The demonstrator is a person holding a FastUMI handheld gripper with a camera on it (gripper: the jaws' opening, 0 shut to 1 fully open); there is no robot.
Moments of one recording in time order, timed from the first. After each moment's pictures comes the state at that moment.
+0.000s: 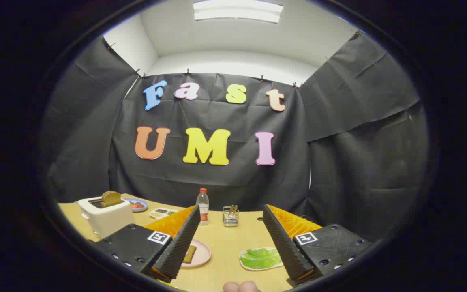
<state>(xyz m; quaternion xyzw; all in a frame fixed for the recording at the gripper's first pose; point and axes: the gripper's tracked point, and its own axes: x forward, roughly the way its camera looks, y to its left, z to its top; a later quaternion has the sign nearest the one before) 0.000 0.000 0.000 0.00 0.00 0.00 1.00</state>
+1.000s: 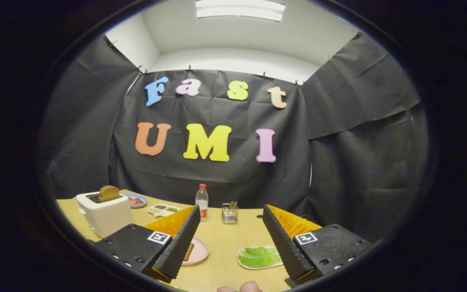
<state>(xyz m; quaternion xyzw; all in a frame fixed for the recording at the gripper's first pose) 0.005 -0.007 -0.015 -0.01 0.02 0.00 1.00</state>
